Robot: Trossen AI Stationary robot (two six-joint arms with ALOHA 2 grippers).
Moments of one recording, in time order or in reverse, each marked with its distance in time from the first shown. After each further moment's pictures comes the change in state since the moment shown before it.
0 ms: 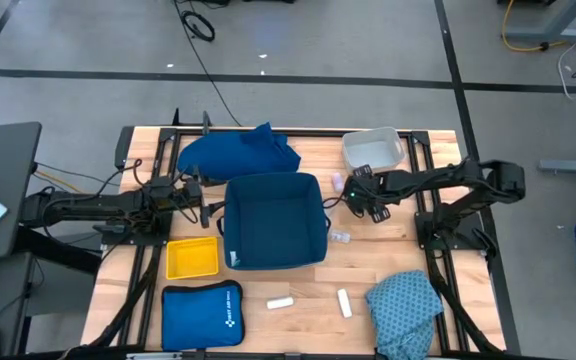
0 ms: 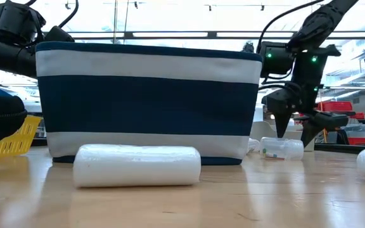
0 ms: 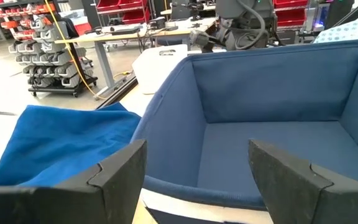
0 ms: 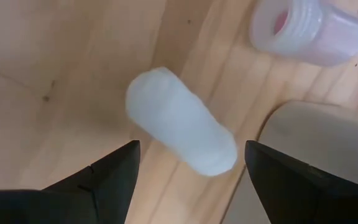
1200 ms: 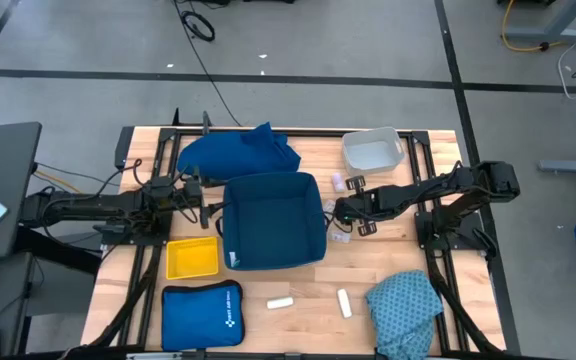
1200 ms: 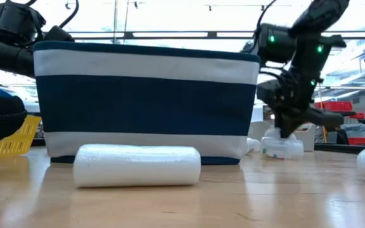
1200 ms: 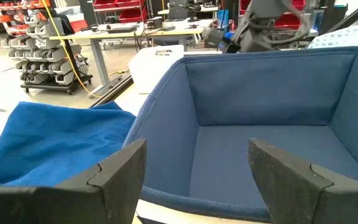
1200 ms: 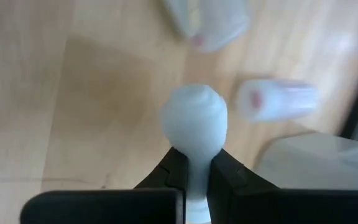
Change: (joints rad) left arm 0.000 0.000 0.001 0.000 0.015 -0.035; right arm 0.238 0.061 0.092 -0.013 0.104 0.344
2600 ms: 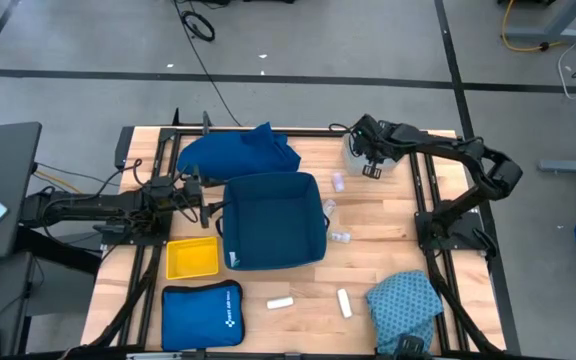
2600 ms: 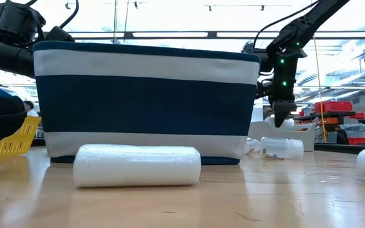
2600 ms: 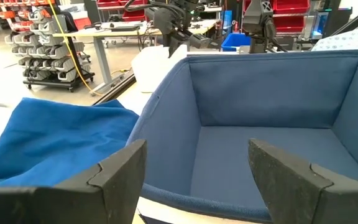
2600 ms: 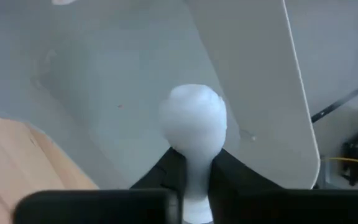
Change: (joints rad) left arm 0.000 0.000 0.000 0.000 -0.011 -0.021; right arm -0.725 -0.002 0.171 -0.065 -0.124 -0.113
